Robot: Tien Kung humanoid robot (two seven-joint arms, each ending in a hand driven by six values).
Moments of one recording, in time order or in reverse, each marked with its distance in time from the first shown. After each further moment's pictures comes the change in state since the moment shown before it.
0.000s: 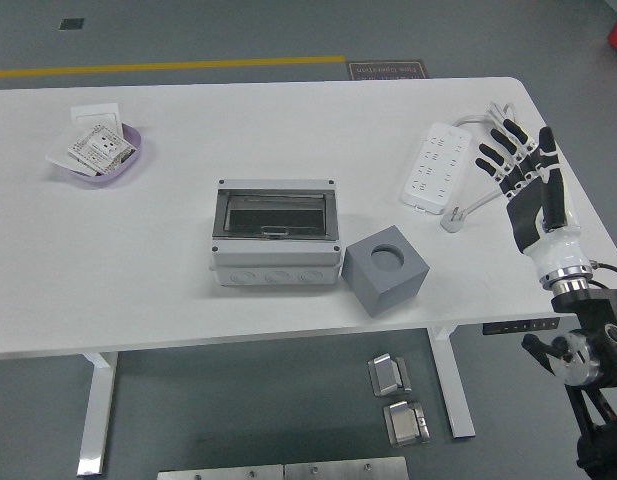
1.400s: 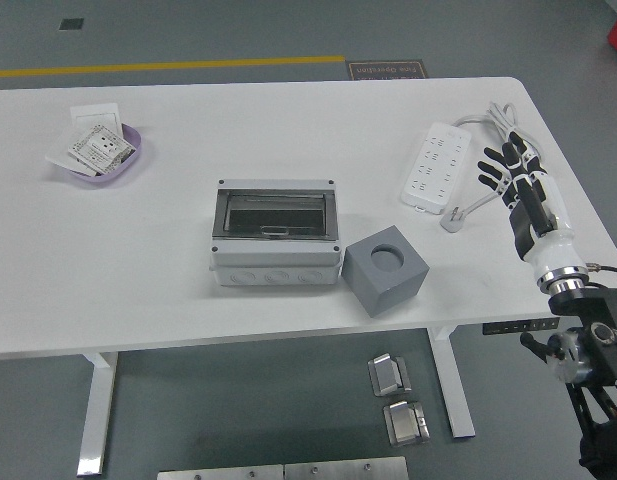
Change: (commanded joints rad) left arm 0.002 -0.003 0.001 0.000 0.000 -0.007 0.008; right arm 0.015 -0.010 -0.030 -0.004 -0.141 -0.109 -0.116
